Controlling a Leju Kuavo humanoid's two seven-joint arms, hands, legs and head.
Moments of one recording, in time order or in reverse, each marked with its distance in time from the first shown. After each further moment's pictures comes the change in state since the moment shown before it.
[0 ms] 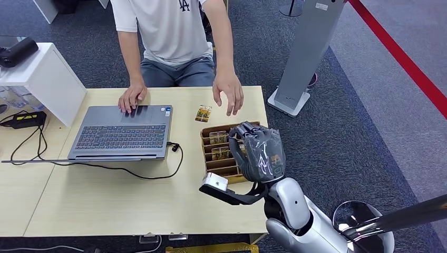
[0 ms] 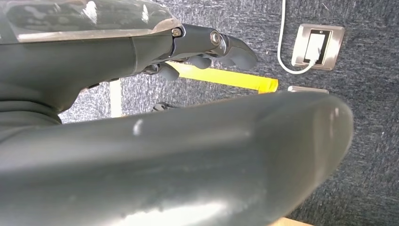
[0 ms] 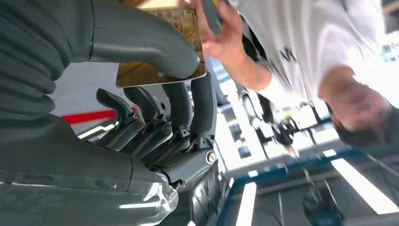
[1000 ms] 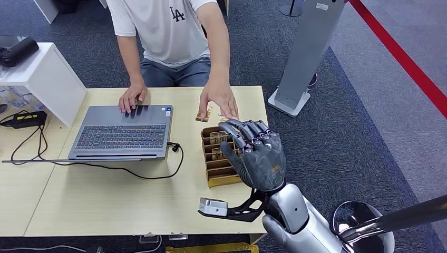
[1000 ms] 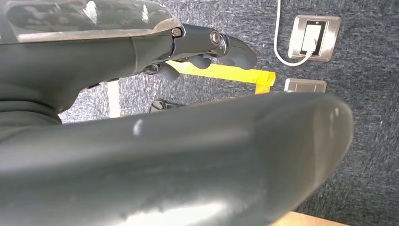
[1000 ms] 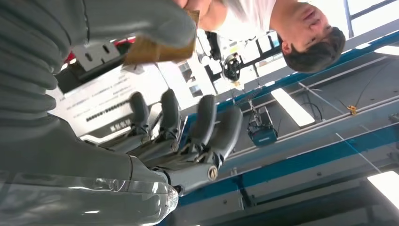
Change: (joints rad) left arm 0.001 -0.002 0.005 0.000 0.012 -0.001 -0.010; right arm 0.093 0.233 -0.257 0.261 -0.151 -0.158 -0.442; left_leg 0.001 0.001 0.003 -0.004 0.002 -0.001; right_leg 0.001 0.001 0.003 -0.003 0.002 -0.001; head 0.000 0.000
